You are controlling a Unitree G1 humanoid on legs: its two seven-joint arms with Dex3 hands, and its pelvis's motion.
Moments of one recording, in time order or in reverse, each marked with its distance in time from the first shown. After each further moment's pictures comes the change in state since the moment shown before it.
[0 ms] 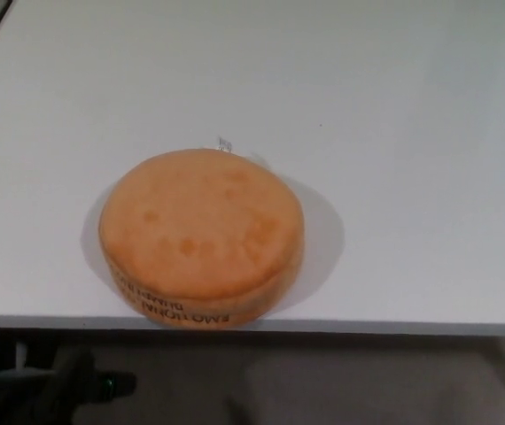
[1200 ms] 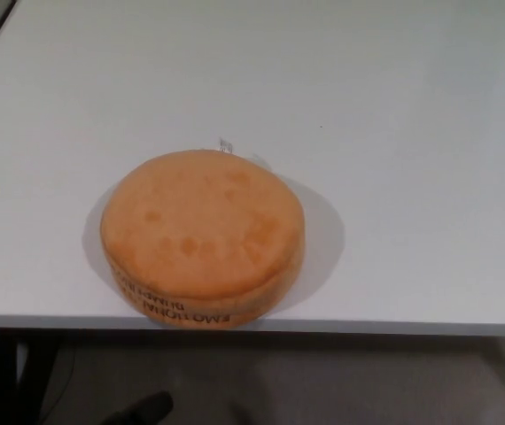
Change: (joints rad) left_arm 0.430 -0.545 0.045 0.050 0.132 -0.602 -0.002; right_arm 0.008 0.010 -0.014 -0.017 0.158 0.191 0.035
